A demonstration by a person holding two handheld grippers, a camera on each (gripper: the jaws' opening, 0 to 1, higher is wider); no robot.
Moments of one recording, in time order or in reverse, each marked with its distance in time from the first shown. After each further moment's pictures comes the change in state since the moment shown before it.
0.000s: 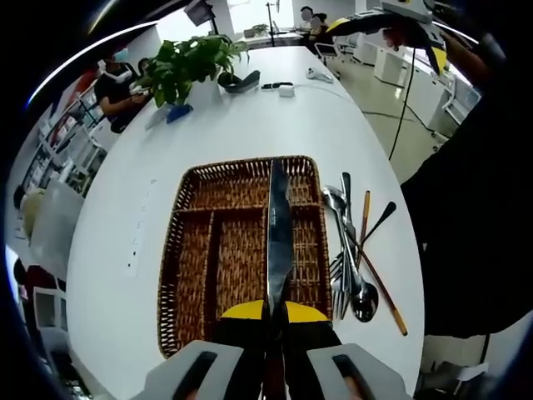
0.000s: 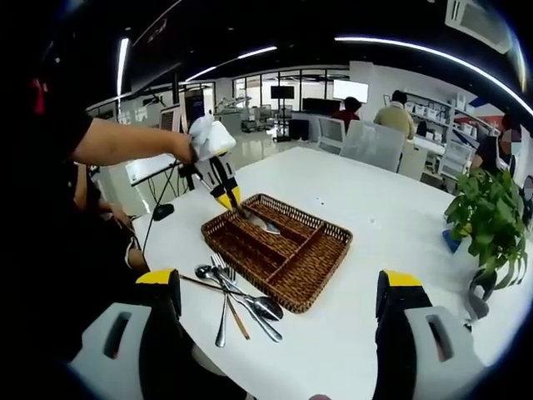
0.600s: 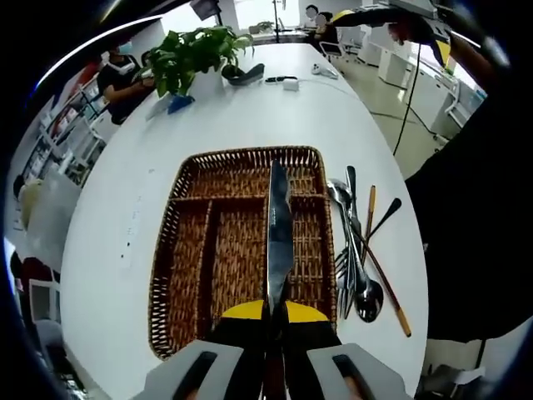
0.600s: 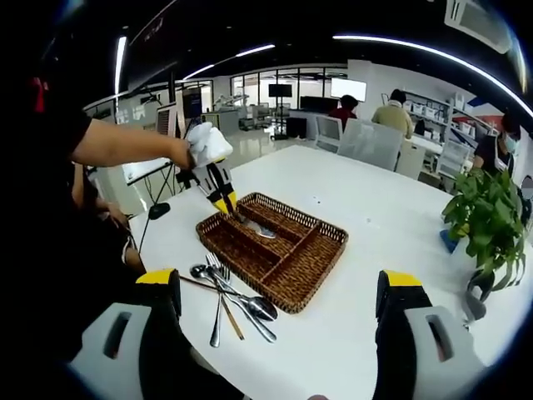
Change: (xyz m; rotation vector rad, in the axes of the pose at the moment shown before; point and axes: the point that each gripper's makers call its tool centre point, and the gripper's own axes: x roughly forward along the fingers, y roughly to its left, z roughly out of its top) left arm 0.017 -0.001 -0.015 -0.031 0.013 -0.011; right arm 0.005 -0.008 0.001 0.002 0.007 -0.014
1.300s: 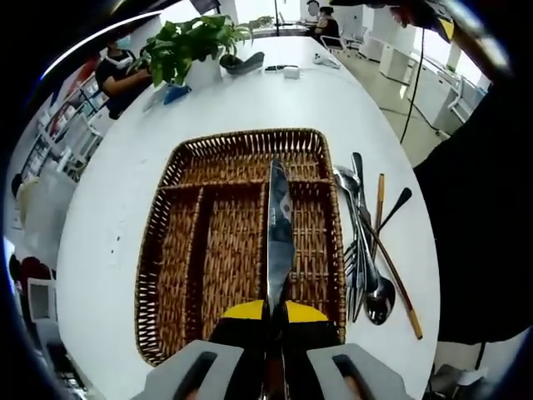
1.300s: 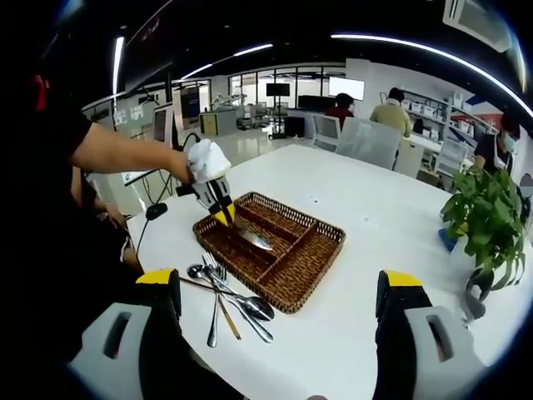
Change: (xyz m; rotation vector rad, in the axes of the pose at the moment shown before) left arm 0.031 0.001 -0.011 -0.002 0.025 0.003; right arm 0.002 -0.006 -0.003 0.005 0.013 -0.007
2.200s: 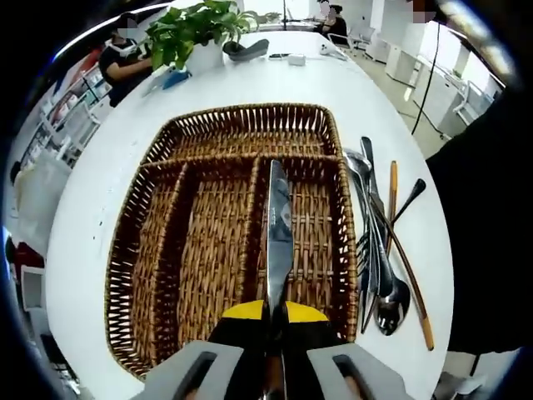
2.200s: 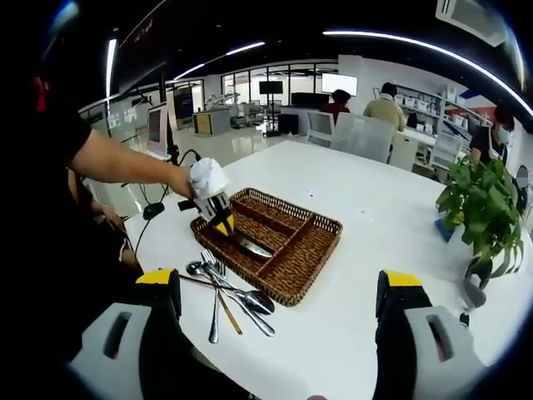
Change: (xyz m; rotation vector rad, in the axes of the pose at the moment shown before) left arm 0.043 -0.010 -0.016 -0.033 0.017 -0.009; right arm -0.005 0.002 -0.012 0.033 0.012 -0.022
